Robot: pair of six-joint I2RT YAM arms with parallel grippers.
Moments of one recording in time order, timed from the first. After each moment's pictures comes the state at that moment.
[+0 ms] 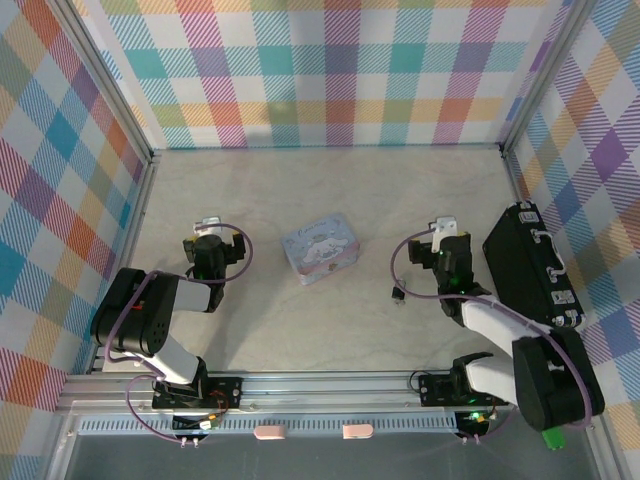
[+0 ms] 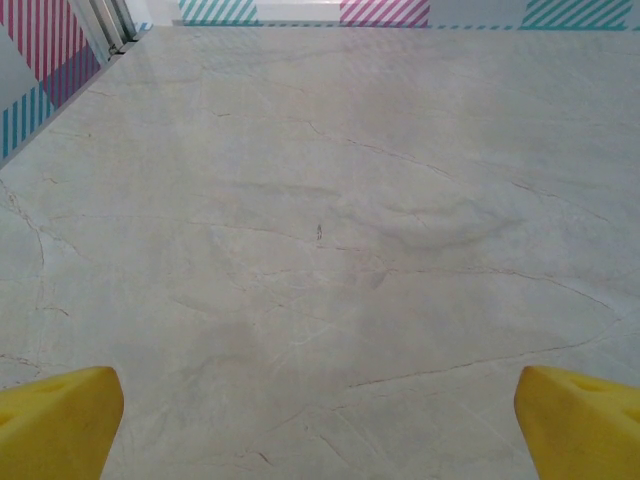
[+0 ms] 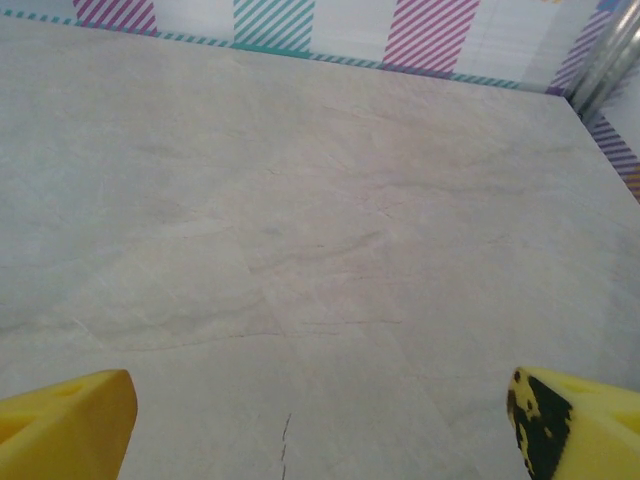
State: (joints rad) left arm -0.15 1.58 0.39 0.79 -0.35 -0.09; right arm 0.24 1.20 0.35 0.45 0.24 -0.06
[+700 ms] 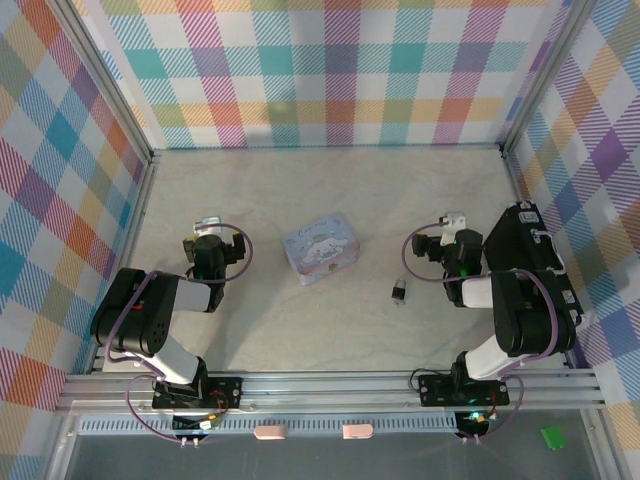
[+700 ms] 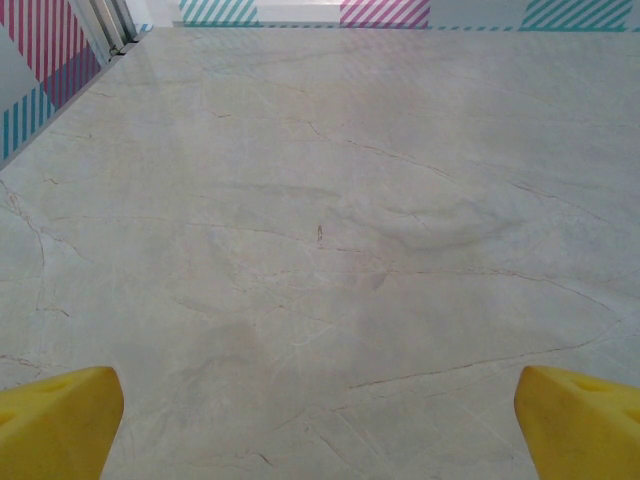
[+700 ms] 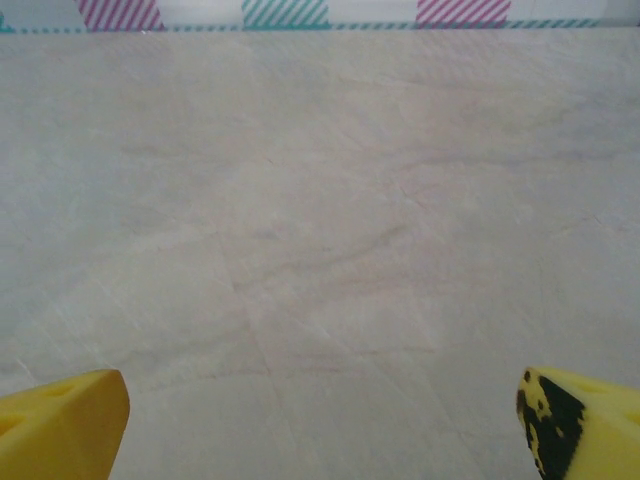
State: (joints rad) left arm -0.15 1.58 0.39 0.79 -0.35 -0.09; right arm 0.03 1.54 0.39 0.75 -0.08 0.00
